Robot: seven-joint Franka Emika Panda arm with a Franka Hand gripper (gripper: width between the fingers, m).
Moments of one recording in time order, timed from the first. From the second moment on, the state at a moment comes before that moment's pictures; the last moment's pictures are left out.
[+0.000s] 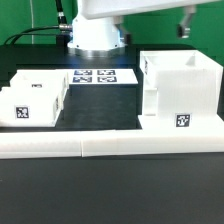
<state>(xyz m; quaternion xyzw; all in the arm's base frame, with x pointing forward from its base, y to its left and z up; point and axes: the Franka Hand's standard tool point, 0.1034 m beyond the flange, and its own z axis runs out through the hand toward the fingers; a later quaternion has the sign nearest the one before) 0.591 0.036 0.143 -1.00 0.03 0.02 0.06</state>
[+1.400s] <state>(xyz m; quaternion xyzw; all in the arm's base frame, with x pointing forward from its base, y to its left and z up) 0.534 -0.086 0.075 -1.00 0.01 -0.01 0.03</state>
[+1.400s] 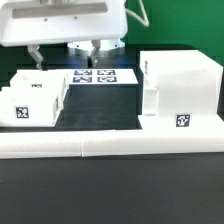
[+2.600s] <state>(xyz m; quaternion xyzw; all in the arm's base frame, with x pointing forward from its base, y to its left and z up) 0.515 -0.096 0.007 -1.00 0.00 -0.01 0.00</state>
